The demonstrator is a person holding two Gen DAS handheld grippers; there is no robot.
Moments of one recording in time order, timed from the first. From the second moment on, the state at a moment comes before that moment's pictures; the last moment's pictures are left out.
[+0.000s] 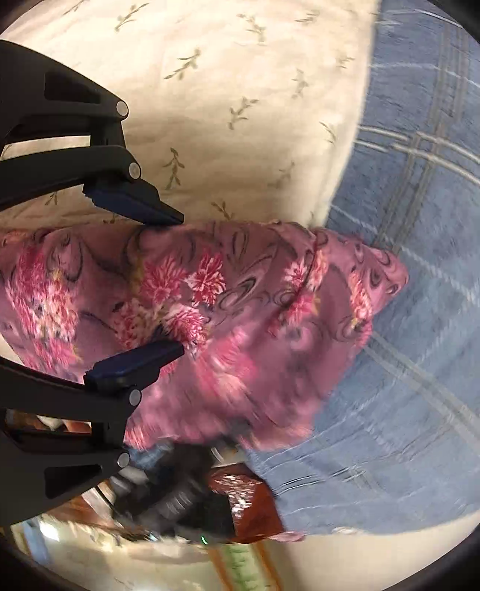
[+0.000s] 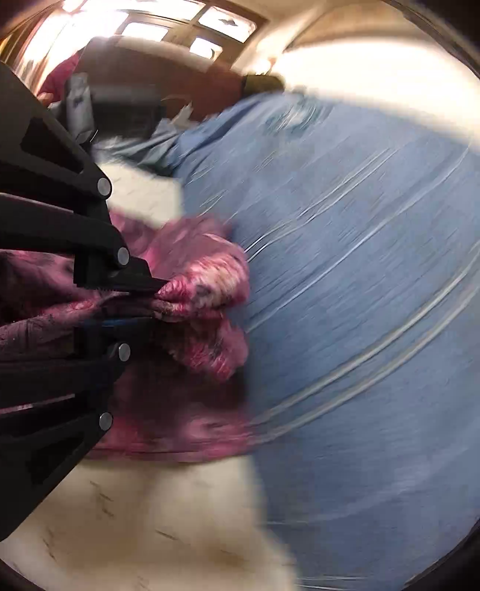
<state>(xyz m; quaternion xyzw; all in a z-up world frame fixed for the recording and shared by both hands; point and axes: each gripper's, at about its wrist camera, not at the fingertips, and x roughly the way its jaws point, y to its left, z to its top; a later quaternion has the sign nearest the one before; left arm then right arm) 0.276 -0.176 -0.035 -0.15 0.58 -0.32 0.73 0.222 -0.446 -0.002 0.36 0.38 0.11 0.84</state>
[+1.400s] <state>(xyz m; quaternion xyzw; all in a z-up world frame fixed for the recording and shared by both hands) 0.169 -0.210 -0.023 0.01 0.52 -0.21 0.83 0.057 -0.441 -0.015 0.28 0.48 0.02 0.83</state>
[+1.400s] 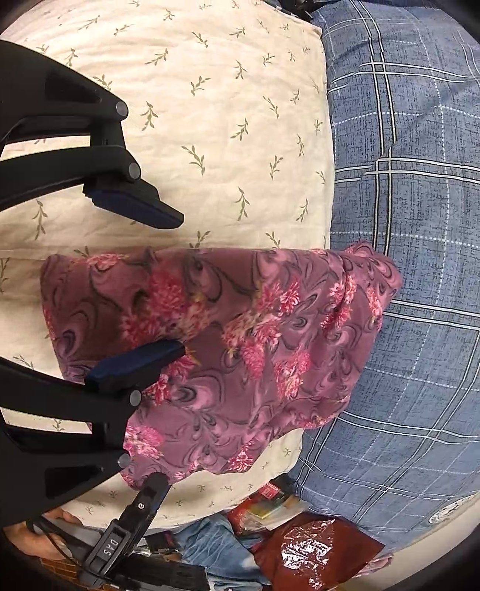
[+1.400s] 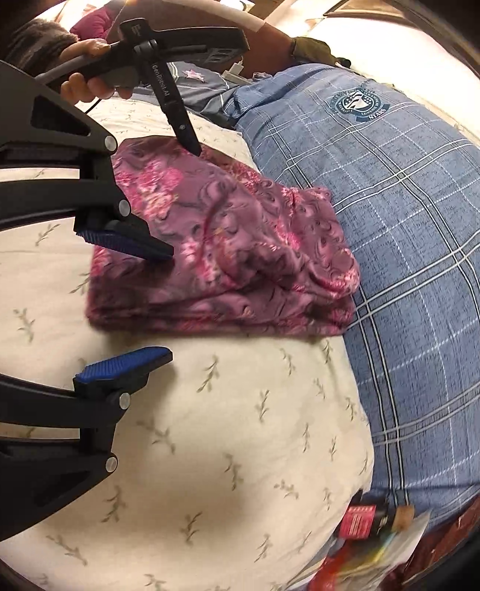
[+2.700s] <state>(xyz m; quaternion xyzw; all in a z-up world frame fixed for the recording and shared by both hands) 0.247 -0.169 -0.027 -0.13 0.59 -0.28 0.74 0.121 -0.468 -0.011 0.37 0.43 0.05 0.82</state>
